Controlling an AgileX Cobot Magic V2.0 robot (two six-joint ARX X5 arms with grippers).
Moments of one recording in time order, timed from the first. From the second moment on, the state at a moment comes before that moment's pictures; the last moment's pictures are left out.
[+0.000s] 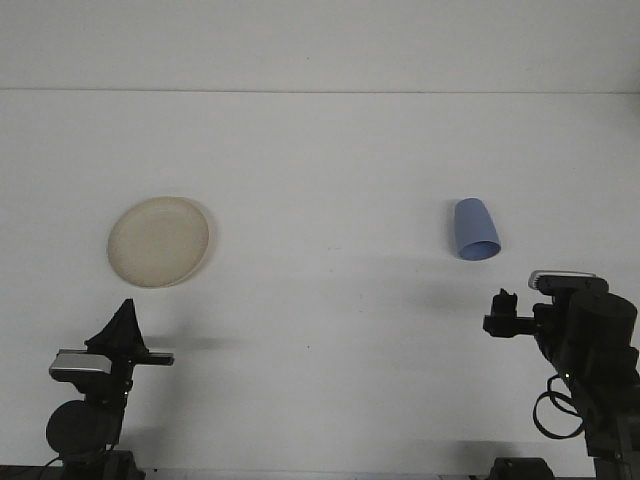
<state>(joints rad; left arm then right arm) -0.04 0.00 0.03 0.22 -0.02 -0.02 -0.01 0.77 0.98 -0.85 0.00 0.07</state>
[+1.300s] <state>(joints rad) -0.04 0.00 0.03 0.22 -0.02 -0.02 -0.11 1.13 0.39 0.37 -0.05 0.01</state>
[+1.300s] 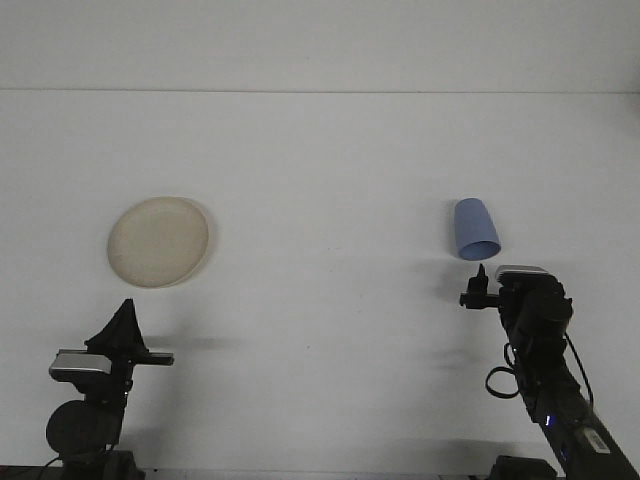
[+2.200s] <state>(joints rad) -0.04 0.00 0.03 0.22 -0.02 -0.02 -0.20 1.67 0.62 0.69 -0.26 0.00</state>
